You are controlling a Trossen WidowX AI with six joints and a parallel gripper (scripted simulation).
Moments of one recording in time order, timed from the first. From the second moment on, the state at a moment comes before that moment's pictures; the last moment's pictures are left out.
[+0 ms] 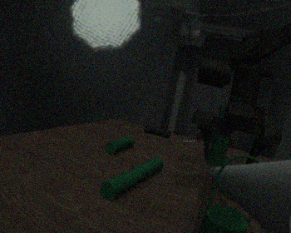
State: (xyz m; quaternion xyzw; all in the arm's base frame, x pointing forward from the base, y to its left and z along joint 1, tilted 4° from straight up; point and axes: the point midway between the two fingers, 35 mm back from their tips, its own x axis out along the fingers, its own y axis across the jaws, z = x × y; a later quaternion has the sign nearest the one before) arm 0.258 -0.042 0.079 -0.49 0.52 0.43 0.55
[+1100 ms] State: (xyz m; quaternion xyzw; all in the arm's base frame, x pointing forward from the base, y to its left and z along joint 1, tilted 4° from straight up) arm 0.260 -0.044 0.028 -0.49 0.52 0.43 0.55
